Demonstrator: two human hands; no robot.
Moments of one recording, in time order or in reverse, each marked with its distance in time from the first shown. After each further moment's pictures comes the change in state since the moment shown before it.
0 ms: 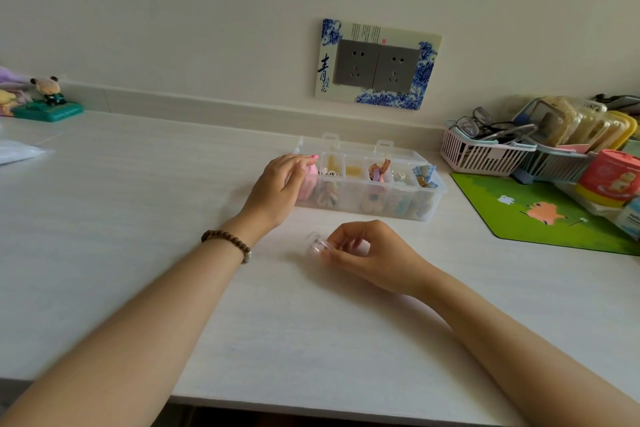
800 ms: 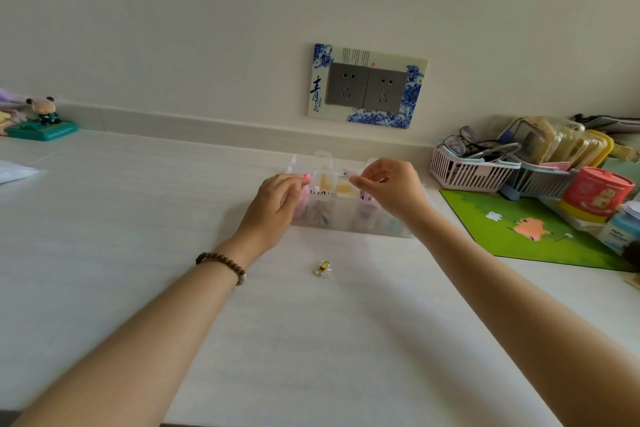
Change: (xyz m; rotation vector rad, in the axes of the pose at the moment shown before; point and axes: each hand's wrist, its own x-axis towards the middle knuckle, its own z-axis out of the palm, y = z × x) left_hand 0.000 0.000 0.005 0.002 0.054 0.037; right_hand 0.073 0.010 -0.070 -0.079 0.522 0.162
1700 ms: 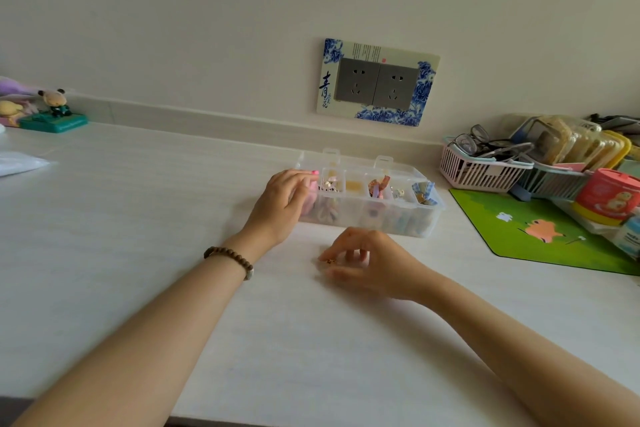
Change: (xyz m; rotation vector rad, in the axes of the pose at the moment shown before) left_hand 0.001 -0.003 0.000 0.050 0.000 0.003; right_hand -0.077 0.013 0.025 -0.077 -0.553 -0.249
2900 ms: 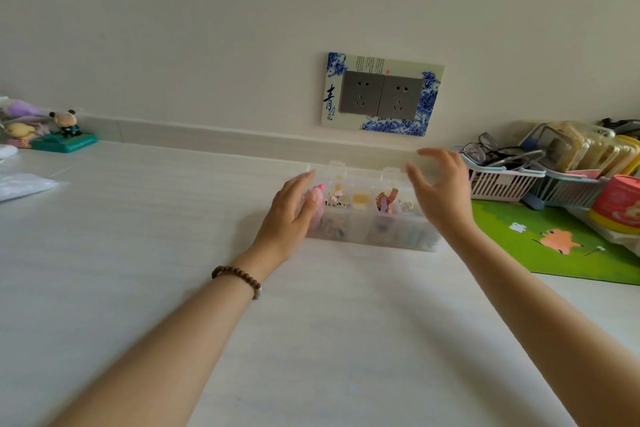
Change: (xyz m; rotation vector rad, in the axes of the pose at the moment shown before) left_hand -0.003 0.016 -0.005 -0.128 -0.017 -0.120; right_hand 0.051 0.035 -0.082 -0.119 0.863 0.220
